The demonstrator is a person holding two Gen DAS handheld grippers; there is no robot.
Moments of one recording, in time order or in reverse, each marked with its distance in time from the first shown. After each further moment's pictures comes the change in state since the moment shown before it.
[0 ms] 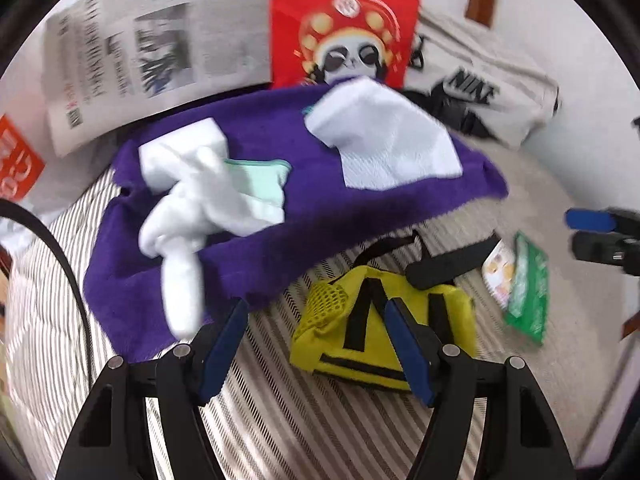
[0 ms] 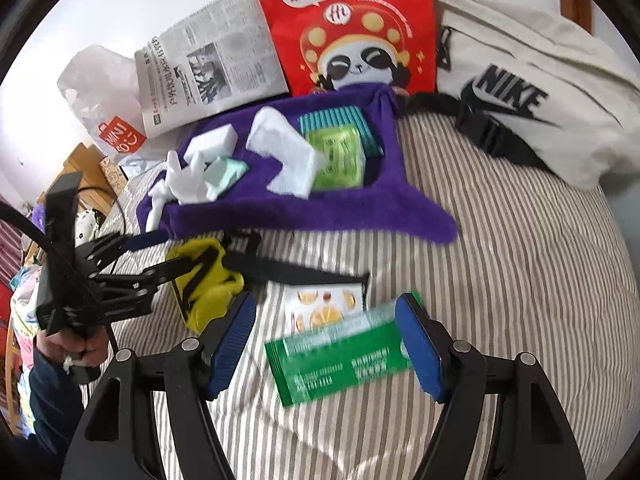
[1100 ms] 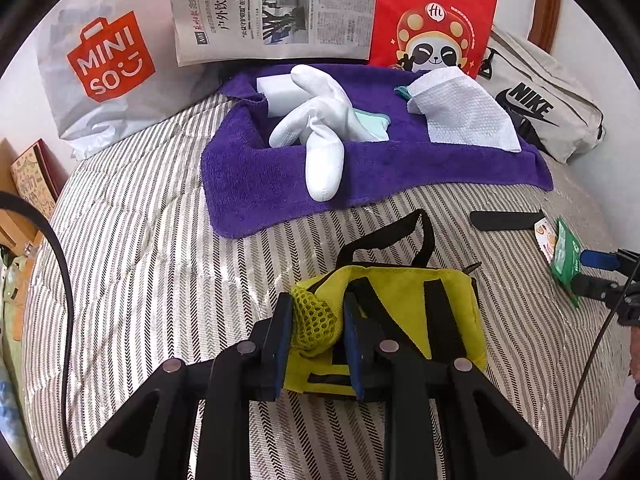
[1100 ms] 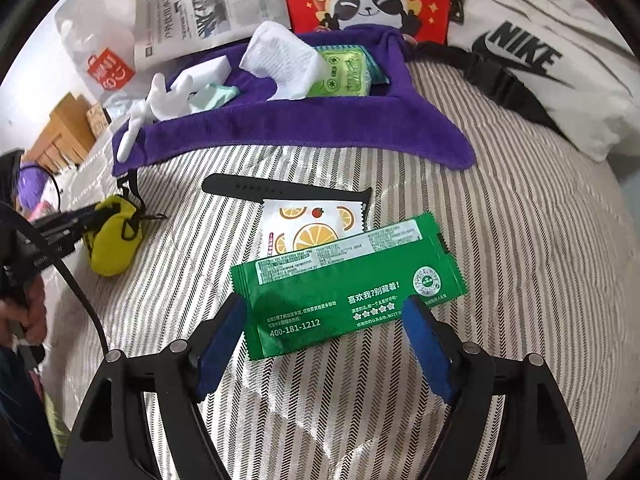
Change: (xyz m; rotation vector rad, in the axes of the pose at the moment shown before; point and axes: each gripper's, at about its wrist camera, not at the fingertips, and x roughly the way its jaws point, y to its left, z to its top) left arm -0.036 0.050 -0.077 -0.219 0.000 0.119; right arm 0.039 0.006 -0.049 -0.080 0.097 -0.072
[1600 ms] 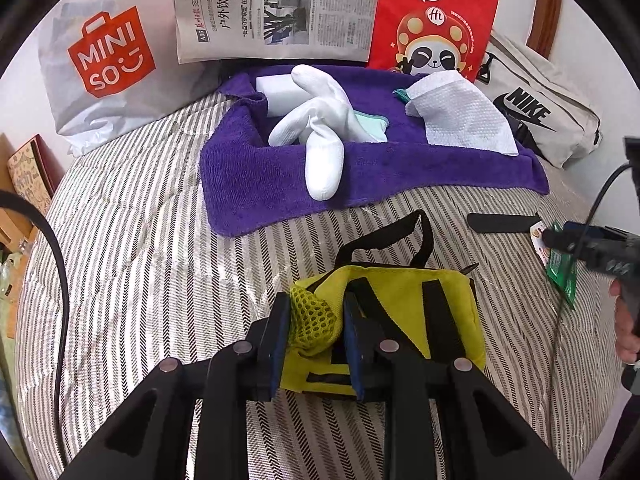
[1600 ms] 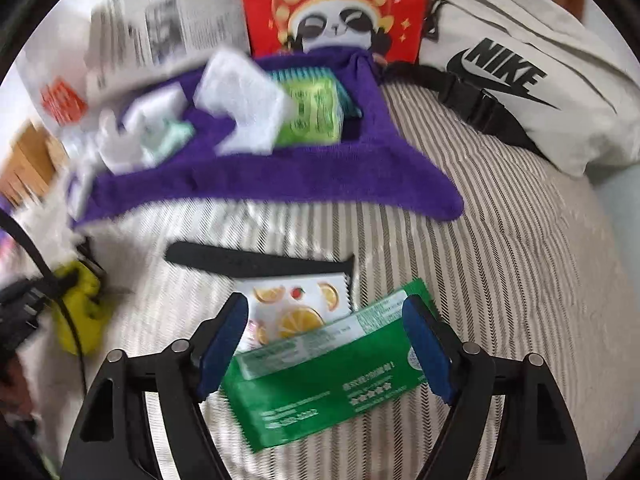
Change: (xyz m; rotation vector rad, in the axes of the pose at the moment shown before) left arm 0.000 0.003 -0.001 -0.007 -0.007 -0.020; right arm 0.018 0.007 0.041 0.079 -0.044 -0.138
